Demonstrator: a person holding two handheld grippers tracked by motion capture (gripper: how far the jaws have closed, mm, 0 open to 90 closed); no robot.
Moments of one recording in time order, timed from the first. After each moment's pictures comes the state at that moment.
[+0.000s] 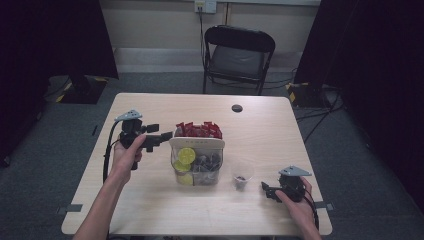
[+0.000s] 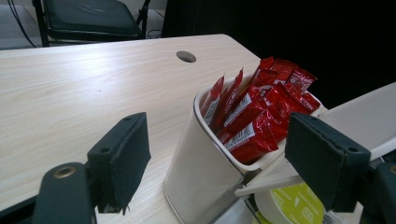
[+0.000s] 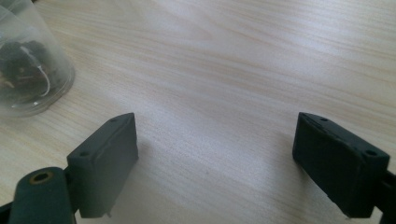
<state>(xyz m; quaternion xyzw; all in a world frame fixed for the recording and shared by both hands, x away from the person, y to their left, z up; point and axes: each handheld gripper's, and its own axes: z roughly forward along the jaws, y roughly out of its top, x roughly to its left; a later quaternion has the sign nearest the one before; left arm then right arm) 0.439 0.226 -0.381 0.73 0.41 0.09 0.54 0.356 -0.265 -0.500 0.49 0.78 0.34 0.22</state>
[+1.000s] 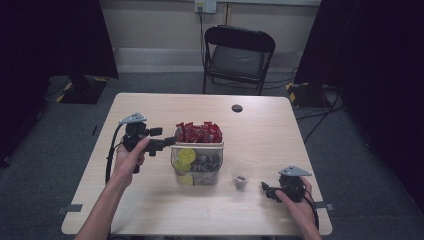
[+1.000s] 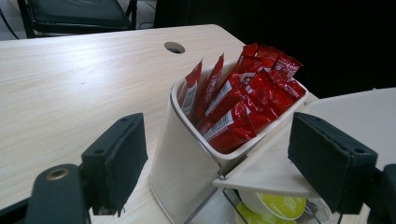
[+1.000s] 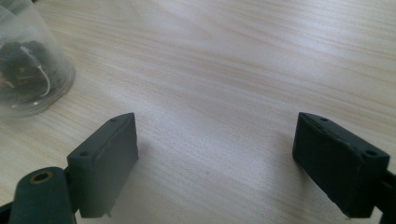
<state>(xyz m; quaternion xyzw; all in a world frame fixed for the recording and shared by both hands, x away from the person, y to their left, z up) 0.431 0.216 -0.382 0.74 0.40 0.08 0.53 0.356 -0.265 -0.500 0.49 0.78 0.34 0.22</state>
